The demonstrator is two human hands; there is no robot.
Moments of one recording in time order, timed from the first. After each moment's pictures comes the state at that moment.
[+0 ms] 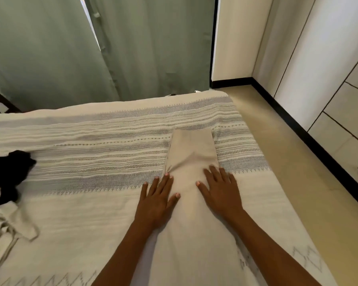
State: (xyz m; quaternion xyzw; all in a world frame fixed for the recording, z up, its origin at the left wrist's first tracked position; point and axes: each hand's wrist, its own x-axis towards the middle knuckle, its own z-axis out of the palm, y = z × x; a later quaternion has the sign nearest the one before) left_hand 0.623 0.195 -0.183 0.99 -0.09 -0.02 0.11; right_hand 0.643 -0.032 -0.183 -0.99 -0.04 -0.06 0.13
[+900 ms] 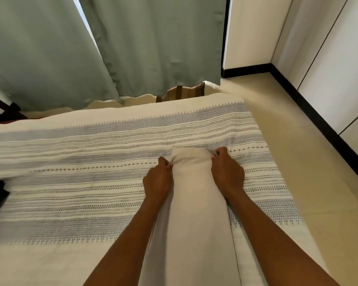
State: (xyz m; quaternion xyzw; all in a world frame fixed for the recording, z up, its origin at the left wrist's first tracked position) left_hand 0.845 0.160 -0.169 0.98 0.09 0.03 0.19; right_hand 0.863 -0.045 -0.173 -0.96 0.10 -0.05 0.26
